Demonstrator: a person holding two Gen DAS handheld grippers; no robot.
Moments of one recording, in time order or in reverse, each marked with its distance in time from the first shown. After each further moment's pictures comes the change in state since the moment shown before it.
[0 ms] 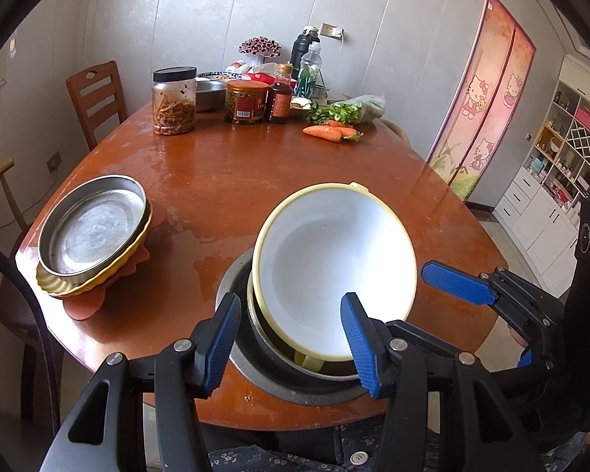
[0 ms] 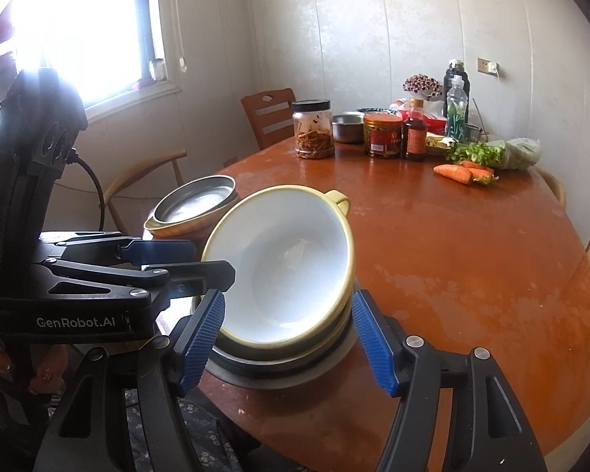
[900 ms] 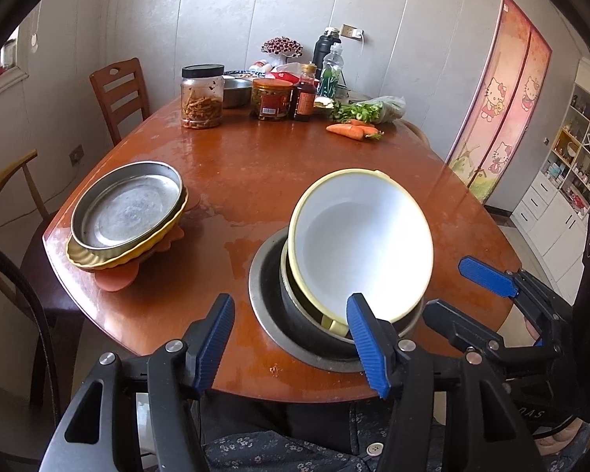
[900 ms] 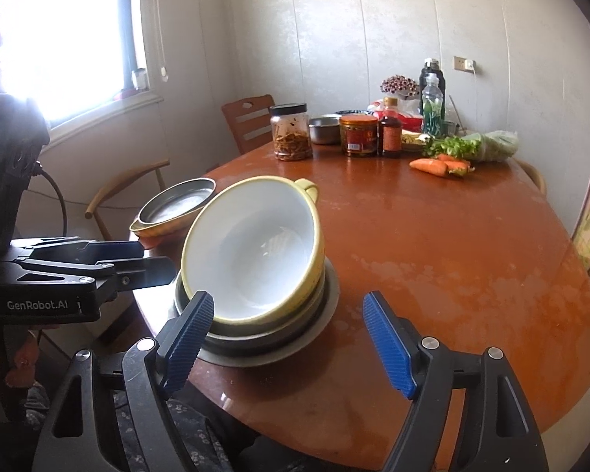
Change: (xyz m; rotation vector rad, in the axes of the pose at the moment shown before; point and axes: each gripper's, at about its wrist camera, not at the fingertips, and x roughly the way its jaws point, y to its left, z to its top) left arm -0.017 0.011 -0.018 -0.031 0.001 0.074; right arm -0.012 -0.007 -0.018 0.061 -0.021 -0.059
